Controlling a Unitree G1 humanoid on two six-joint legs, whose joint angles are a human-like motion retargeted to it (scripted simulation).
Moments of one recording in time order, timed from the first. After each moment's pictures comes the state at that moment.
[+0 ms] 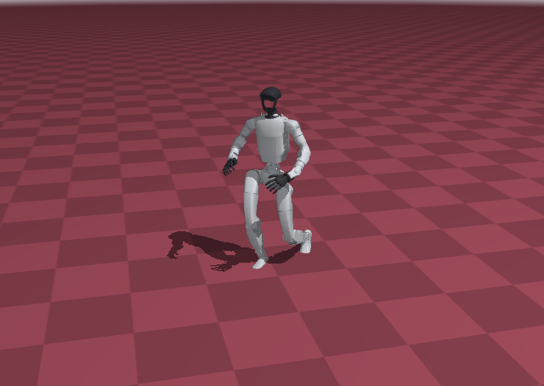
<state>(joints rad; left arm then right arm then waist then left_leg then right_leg) 0.05 0.48 -0.44 0.49 0.28 -0.47 0.28 0.12 -0.74 0.48 0.21 -0.34 -0.48 -0.48 -0.01 0.31 -0.23 -0.32 0.43 -0.02 1.26 -0.49 -0.21 -0.69 0.34 -0.20 0.73 -0.53 -0.05</state>
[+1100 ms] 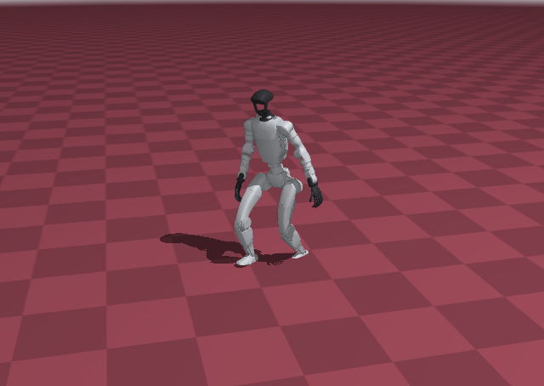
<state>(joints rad) 0.20 0.35 -0.01 1.28 -0.08 -0.20 0.12 -0.05 -0.29 0.31 1.19 -0.06 -0.14 -0.06 -0.06 -0.04 -0.06 -0.36 -0.25 -0.07 0.78 -0.75 0.09 -1.06 -0.11 0.10 1.15 -0.63 0.09</state>
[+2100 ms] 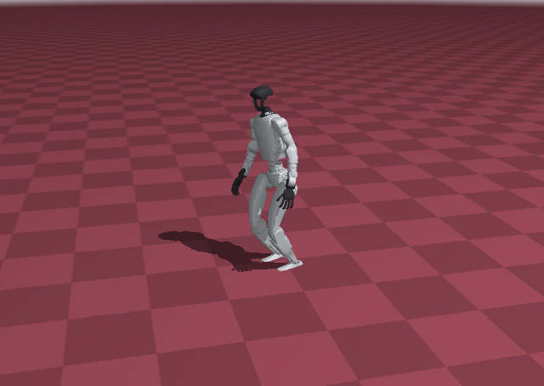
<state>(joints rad) 0.13 0.30 -0.25 1.12 -0.07 -0.19 -0.01 0.02 -0.44 0.33 1.07 -0.04 -0.17 -0.14 -0.05 0.14 -0.12 -0.53 -0.08 -0.01 0.87 -0.70 0.01 -0.54 0.02 -0.03 0.90 -0.72 0.05</state>
